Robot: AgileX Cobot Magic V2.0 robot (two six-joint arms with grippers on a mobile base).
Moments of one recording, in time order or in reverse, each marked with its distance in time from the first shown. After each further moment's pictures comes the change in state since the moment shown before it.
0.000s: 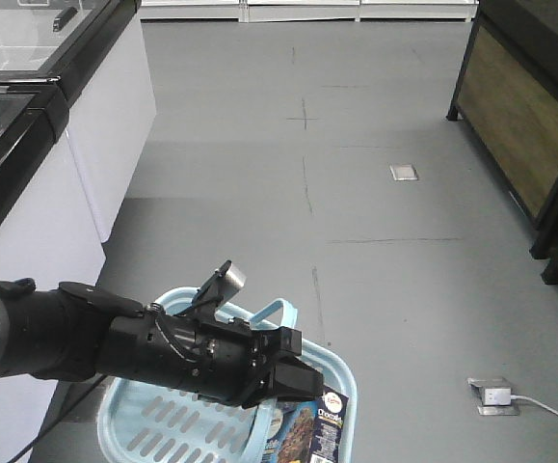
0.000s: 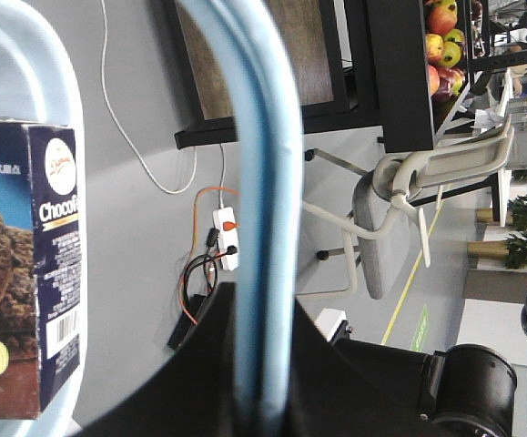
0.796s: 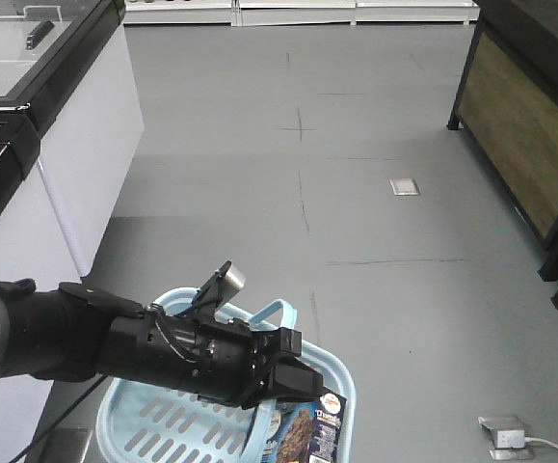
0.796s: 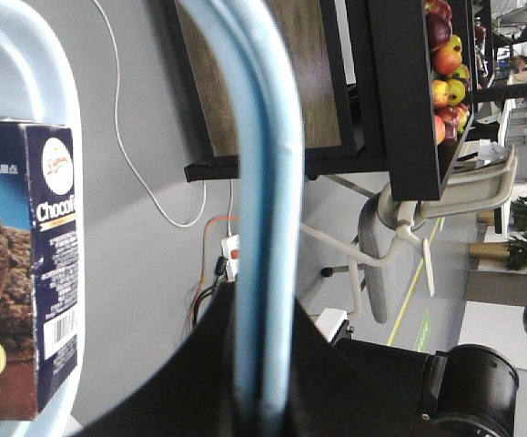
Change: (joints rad) left arm 0.000 0.001 0.001 0.000 0.000 0.000; right arm 0.000 0.000 0.000 0.000 0.000 0.000
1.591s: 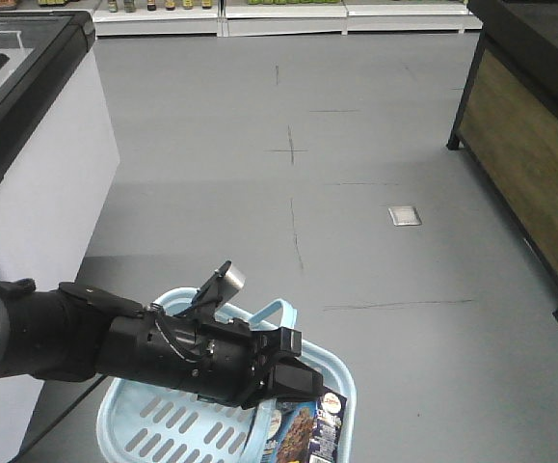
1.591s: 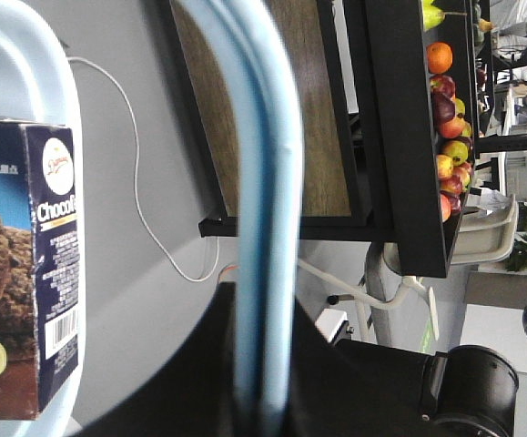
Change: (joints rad) left arm 0.000 0.000 0.000 0.000 -0.001 0.000; right arm 0.000 0.000 0.000 0.000 0.000 0.000
